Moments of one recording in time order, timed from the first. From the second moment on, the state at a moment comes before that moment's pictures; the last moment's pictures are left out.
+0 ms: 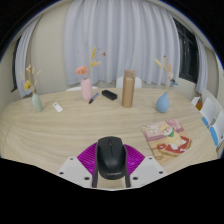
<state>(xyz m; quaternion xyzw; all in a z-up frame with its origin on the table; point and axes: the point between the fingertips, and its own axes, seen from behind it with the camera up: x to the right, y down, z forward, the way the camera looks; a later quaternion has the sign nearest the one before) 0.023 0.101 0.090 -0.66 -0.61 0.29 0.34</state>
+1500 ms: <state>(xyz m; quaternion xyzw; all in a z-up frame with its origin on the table) 0.148 0.277 0.174 -0.68 -0.60 0.28 0.33</state>
